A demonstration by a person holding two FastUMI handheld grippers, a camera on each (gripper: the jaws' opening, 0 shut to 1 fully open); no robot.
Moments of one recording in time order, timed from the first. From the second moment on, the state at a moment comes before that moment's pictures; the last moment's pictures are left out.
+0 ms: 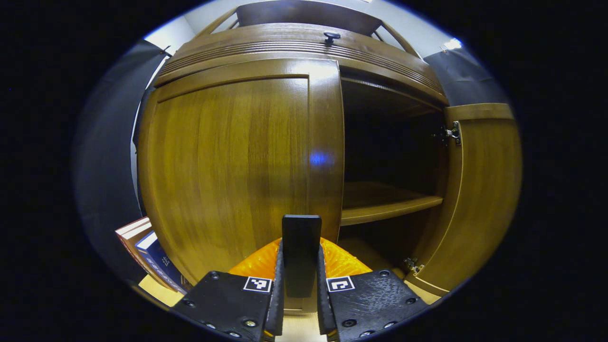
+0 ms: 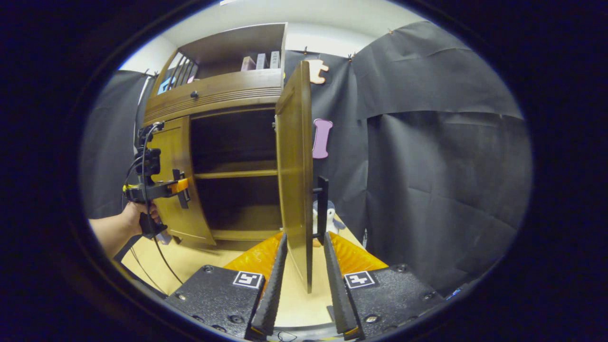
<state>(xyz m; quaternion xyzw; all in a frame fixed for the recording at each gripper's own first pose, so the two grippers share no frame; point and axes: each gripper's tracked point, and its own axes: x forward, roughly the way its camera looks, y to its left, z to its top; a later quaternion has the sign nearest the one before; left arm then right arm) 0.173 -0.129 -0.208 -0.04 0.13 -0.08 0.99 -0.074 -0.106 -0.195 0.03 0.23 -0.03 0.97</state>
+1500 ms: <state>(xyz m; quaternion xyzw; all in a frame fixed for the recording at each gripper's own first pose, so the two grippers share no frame) 0.037 -0.024 -0.189 -0.01 0.13 -0.01 0.99 -0.011 0.036 -0.218 0.02 0.25 0.14 0.96</state>
